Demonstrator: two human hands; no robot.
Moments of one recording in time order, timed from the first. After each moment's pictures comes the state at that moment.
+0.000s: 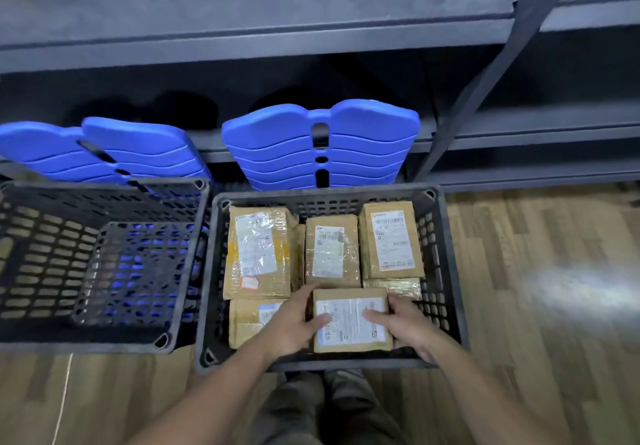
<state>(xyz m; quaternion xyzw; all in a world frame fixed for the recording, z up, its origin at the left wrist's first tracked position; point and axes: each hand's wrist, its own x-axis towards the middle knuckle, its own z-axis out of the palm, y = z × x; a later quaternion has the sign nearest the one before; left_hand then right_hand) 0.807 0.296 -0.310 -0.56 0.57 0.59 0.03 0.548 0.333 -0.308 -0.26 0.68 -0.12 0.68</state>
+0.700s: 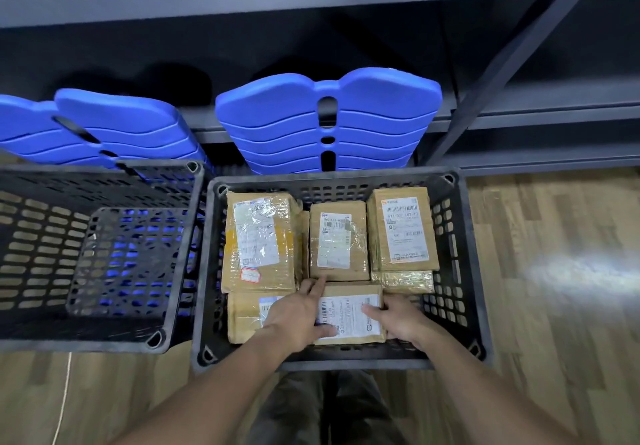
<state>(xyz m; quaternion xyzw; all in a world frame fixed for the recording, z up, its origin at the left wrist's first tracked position) 0.797 0.284 -0.348 -0.50 0.76 0.33 0.27 0.563 0.327 -0.370 -0.33 0.68 -0.02 0.65</state>
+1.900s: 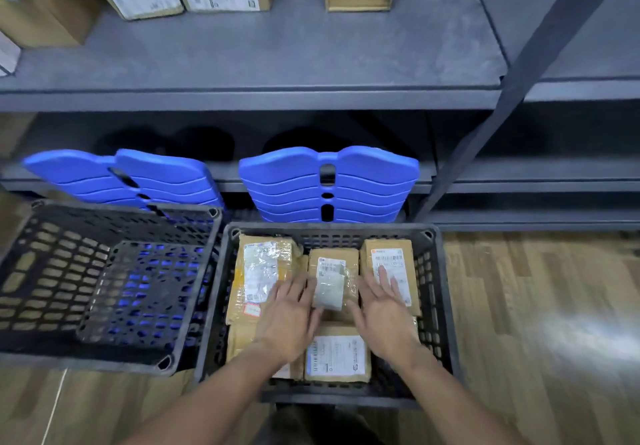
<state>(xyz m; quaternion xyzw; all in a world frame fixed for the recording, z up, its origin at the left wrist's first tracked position) 0.786 0.256 -0.265 -0.54 0.82 0.17 0.10 0.577 0.276 -0.273 -0.73 0.66 0.04 0.20</state>
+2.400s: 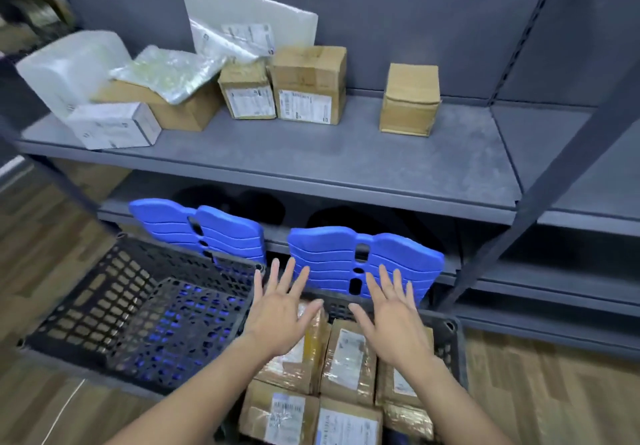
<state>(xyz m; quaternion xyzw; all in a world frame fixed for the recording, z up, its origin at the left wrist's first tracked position) 0.833 0.186 -0.147 -0.66 0.74 0.12 0.06 0.601 0.188 -0.140 -0.75 0.63 -0.02 0.17</state>
